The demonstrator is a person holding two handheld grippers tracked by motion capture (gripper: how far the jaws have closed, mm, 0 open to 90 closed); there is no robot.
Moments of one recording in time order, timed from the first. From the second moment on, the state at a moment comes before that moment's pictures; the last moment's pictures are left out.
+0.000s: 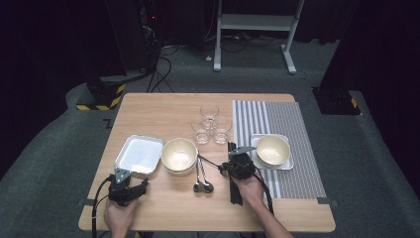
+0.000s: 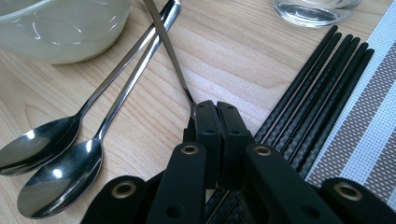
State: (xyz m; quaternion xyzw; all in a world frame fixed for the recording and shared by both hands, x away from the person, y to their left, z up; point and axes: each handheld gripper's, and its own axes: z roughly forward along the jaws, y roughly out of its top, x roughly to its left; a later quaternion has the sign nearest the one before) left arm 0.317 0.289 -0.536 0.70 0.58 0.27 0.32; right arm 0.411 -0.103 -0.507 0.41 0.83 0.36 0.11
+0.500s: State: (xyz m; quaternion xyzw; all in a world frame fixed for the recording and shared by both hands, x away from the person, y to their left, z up) left arm 0.317 0.289 -0.536 0.70 0.58 0.27 0.32; right arm 0.411 -0.104 -0.506 0.42 0.83 0.36 0.11
